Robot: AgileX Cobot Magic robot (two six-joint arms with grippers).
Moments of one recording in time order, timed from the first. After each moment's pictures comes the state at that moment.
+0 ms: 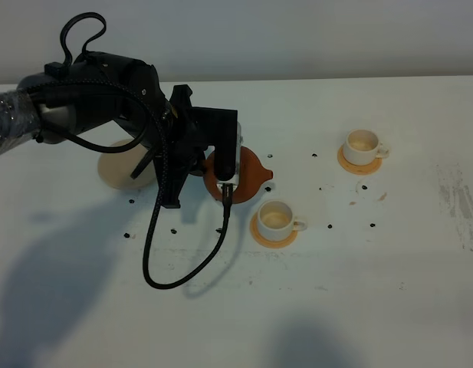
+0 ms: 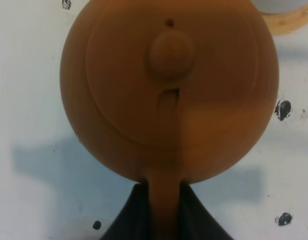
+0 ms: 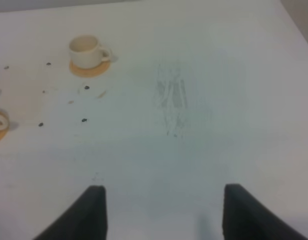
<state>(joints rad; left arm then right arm) -0.48 2.02 -1.47 -0.10 0.61 1.27 0.01 -0.01 -0.52 0.06 1.11 0.00</state>
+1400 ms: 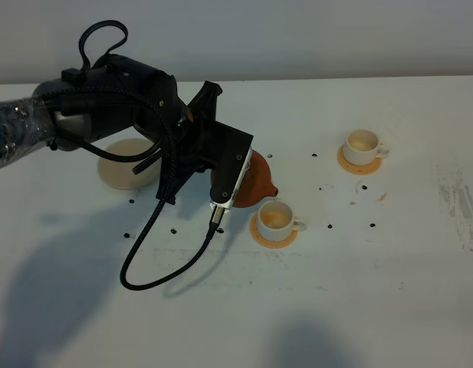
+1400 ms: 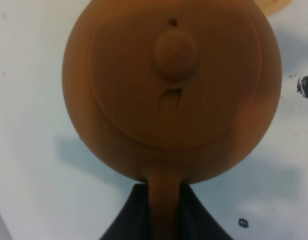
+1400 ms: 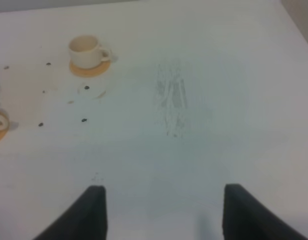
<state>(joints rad) -0.54 2.02 -1.47 0.02 0.54 1.48 0.01 -0.01 -0.52 0.06 1.11 0.00</state>
